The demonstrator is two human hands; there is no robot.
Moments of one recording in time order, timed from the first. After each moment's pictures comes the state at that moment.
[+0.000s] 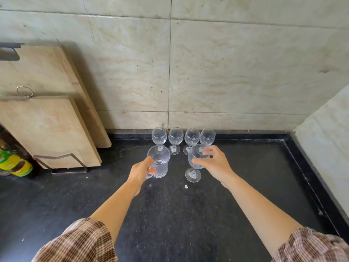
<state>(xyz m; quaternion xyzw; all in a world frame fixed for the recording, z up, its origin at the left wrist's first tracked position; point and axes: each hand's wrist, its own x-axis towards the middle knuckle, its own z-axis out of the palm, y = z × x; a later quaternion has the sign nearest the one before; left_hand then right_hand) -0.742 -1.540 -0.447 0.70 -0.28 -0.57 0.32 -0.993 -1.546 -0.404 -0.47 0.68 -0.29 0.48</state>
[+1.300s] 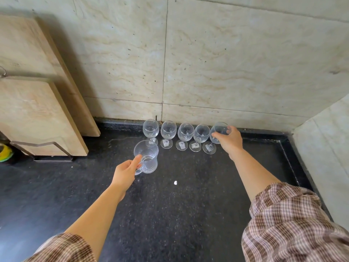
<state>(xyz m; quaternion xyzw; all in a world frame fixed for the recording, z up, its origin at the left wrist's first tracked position) -0.743 -1.522 -0.463 0.73 -0.29 -0.53 0.32 -1.065 -1.638 -0.419 -0.41 0.78 -0.31 0.35</state>
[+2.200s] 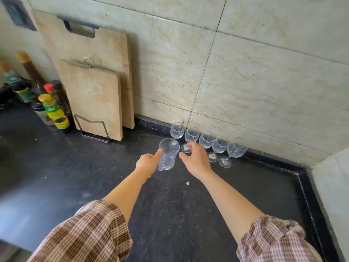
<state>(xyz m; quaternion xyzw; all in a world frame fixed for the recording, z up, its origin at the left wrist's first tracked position) -0.759 -1.491 -0.417 0.79 -0.31 -0.45 0.28 -0.923 -1.537 -0.392 -0.71 0.61 -0.20 0.31</state>
